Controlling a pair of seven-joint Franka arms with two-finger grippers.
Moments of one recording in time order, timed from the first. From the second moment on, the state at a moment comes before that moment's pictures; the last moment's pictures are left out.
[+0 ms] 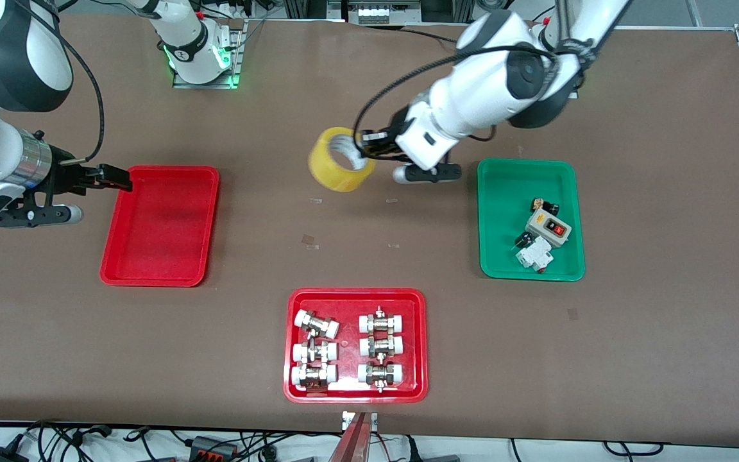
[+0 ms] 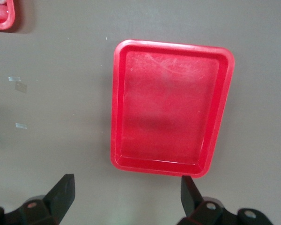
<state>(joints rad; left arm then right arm) -0.16 0.34 -0.63 -1.66 -0.48 2.30 -0.78 0.06 0.16 -0.02 -1.67 0.05 1.66 -0.05</state>
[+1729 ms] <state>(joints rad) -0.22 0.43 -0.62 -1.59 -0.48 2.45 -0.84 0.32 0.28 -0.01 -1.50 0.76 1.73 -0.09</state>
